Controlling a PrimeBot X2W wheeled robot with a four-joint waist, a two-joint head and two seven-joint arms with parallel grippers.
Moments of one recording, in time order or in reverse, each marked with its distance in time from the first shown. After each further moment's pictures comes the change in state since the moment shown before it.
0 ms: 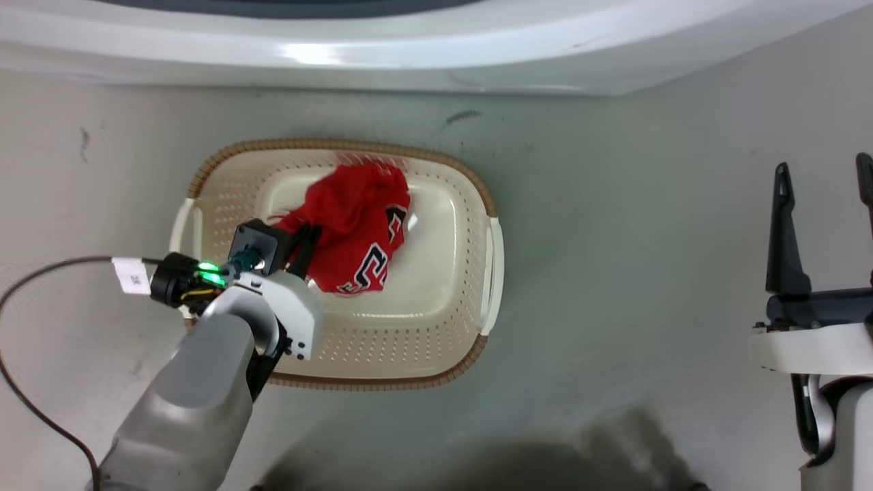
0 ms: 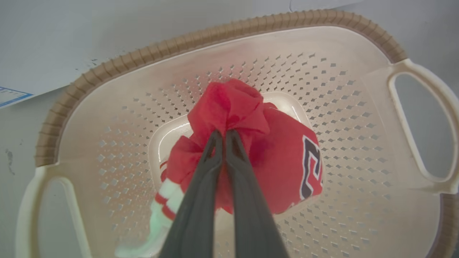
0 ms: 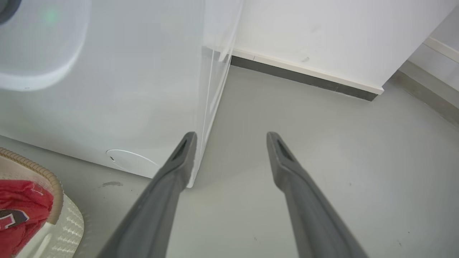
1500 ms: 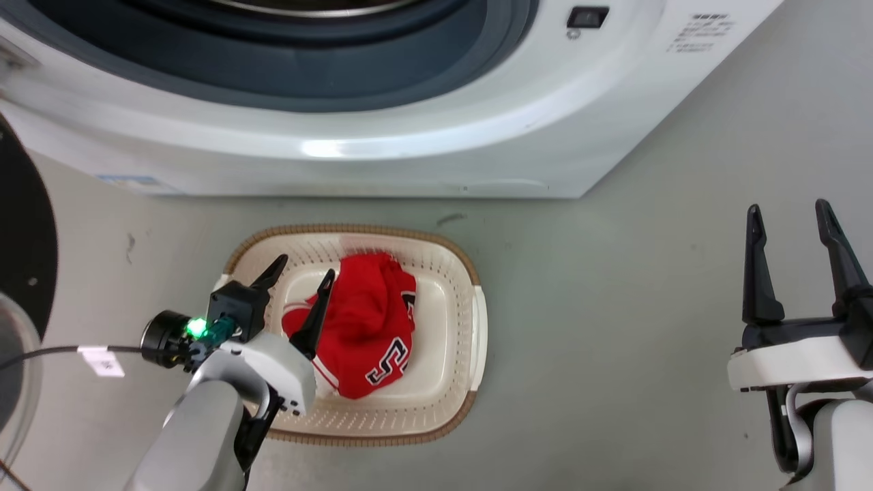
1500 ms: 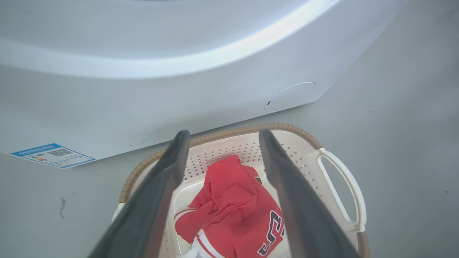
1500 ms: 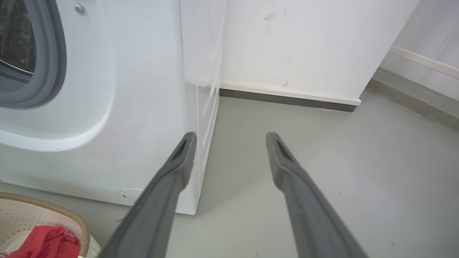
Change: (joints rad) left arm 0.244 0.030 0.138 -0.301 0.040 0.000 0.000; right arm 0.014 0.000 0.007 0.144 0.101 0.000 0.000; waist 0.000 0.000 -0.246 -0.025
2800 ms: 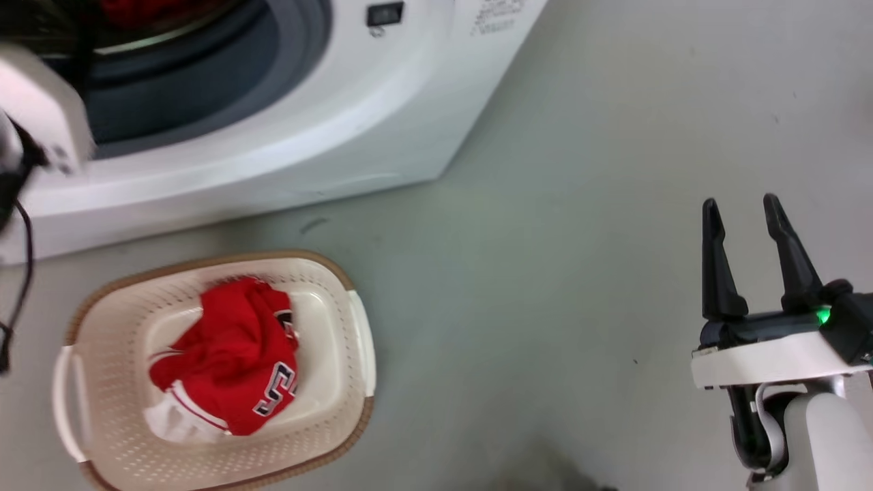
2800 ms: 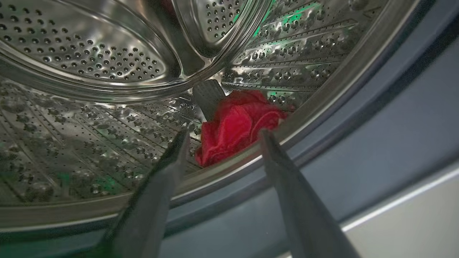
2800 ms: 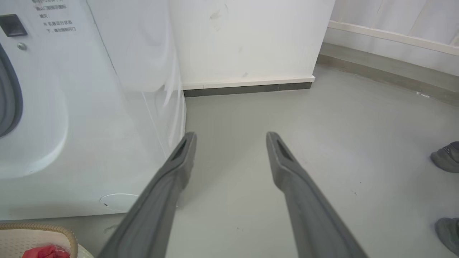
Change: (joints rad) left arm -0.391 0.362 0.095 -0.242 -0.139 0.000 0.469; right arm 0.001 -0.001 0.119 0.002 0.211 0.000 0.000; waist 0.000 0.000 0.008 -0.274
